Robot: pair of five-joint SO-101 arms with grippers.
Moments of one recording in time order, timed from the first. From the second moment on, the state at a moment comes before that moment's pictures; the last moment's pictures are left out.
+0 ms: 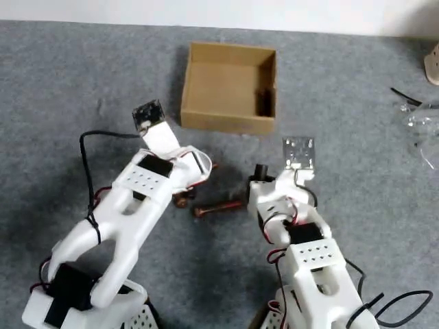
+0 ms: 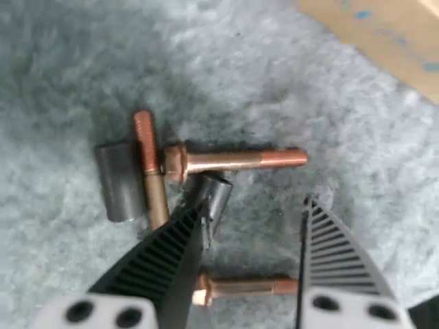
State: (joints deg) left arm 16.0 -13.3 41.9 44.4 53.3; right arm -17.0 -50.5 76.7 21.8 -9.3
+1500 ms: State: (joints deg) left arm 13.5 -11.6 41.9 44.4 69.0; right arm -15.6 -50.8 77.2 16.8 -9.3
